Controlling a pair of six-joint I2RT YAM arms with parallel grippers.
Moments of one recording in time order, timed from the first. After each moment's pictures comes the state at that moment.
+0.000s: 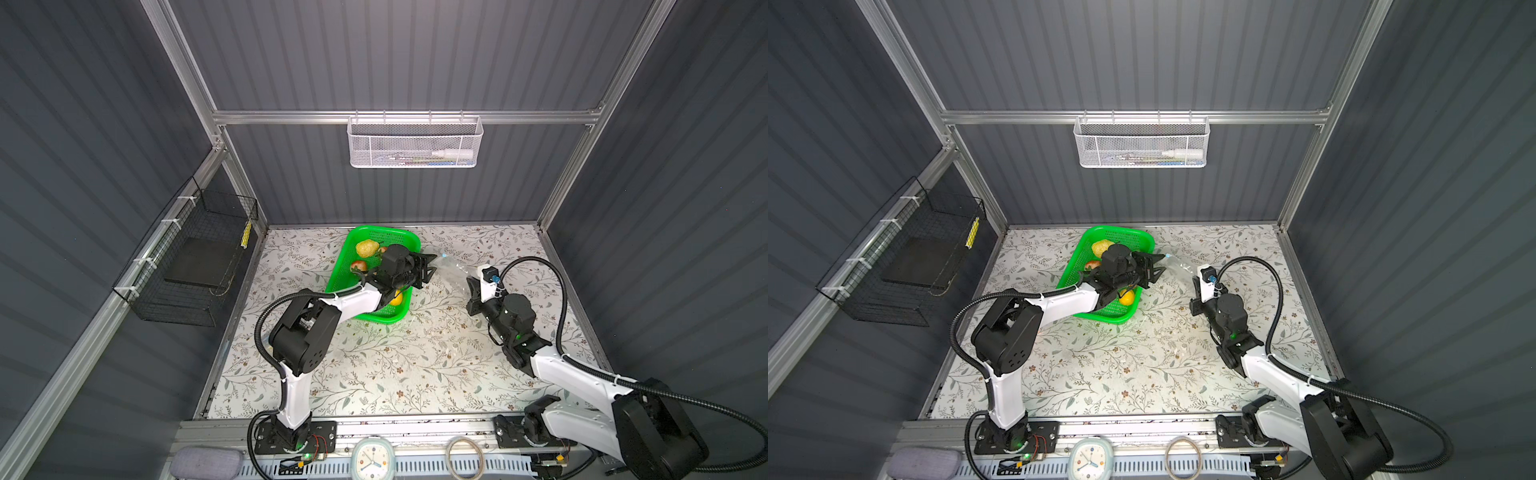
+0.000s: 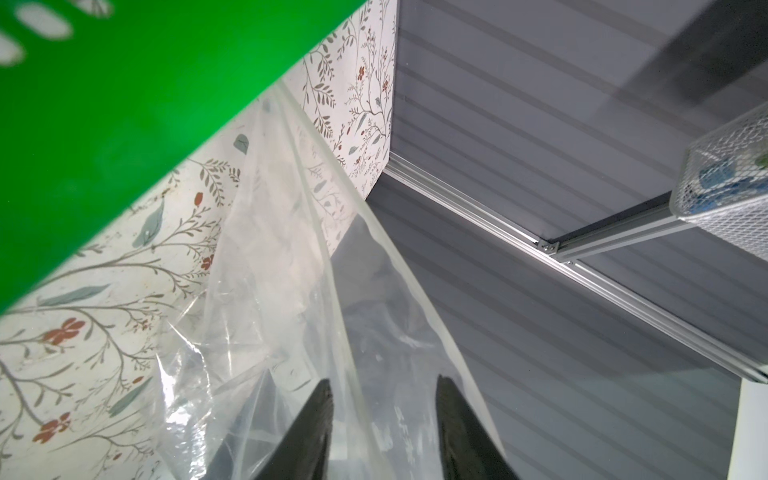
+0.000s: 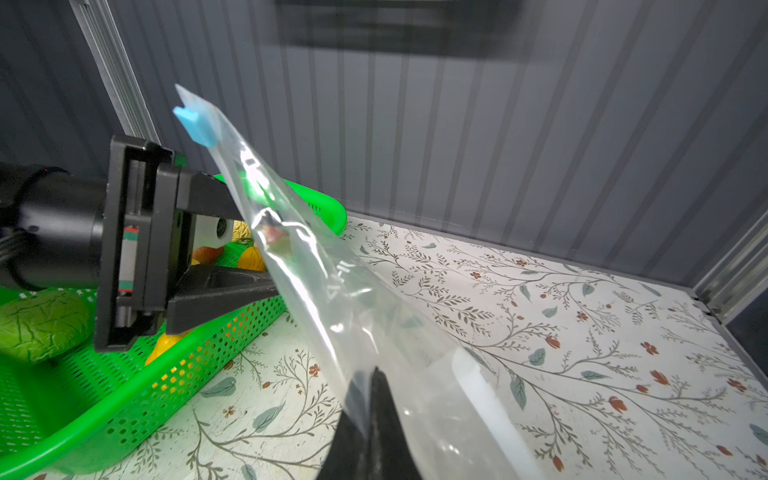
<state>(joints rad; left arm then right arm) -0.69 1.95 1.28 0.40 0.28 -1.91 0.43 1.14 0.39 0.65 0.08 -0.05</state>
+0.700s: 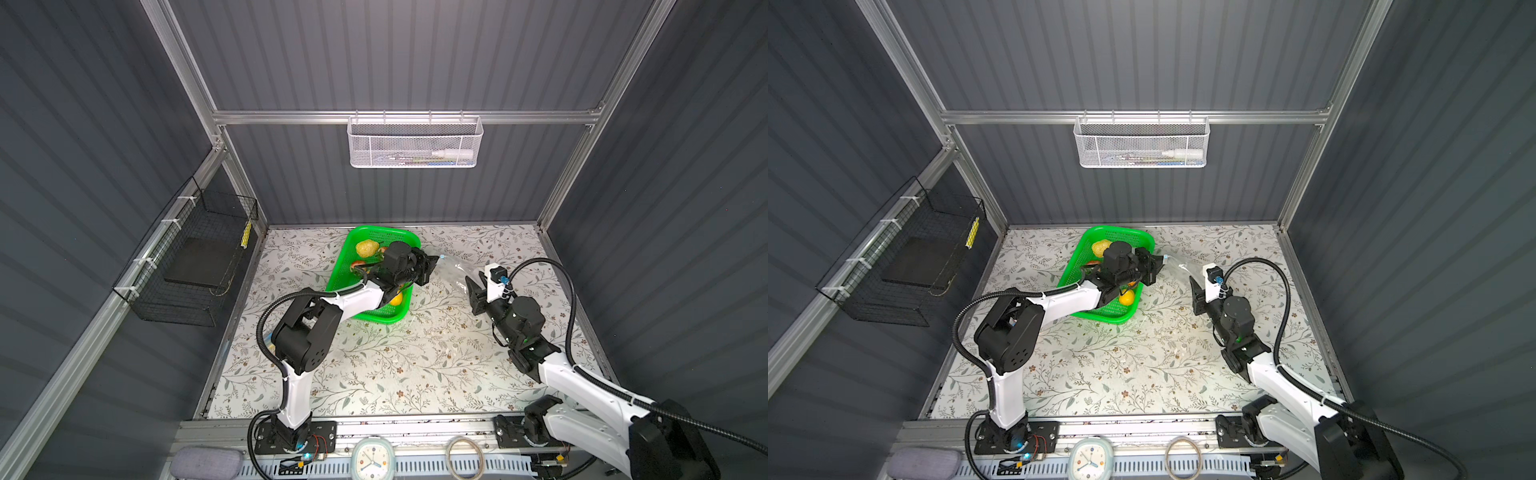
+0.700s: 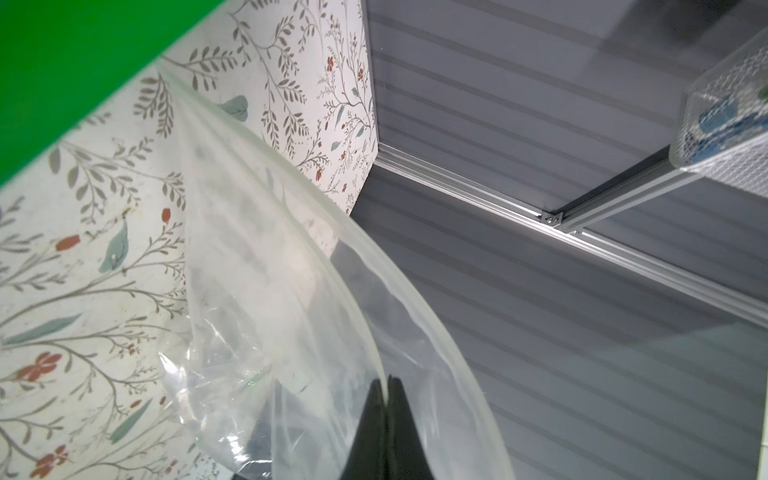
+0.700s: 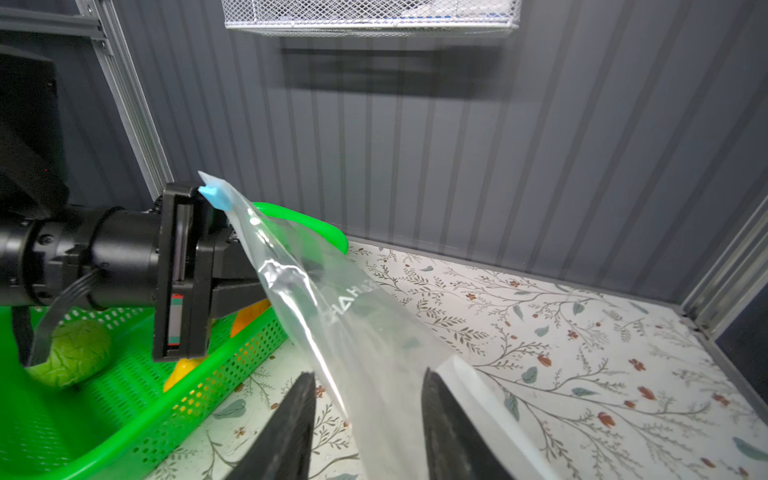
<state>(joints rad) -0.67 1.97 1.35 0.37 0.29 -1.74 0.43 0.99 0.38 0.57 0.08 -0.04</state>
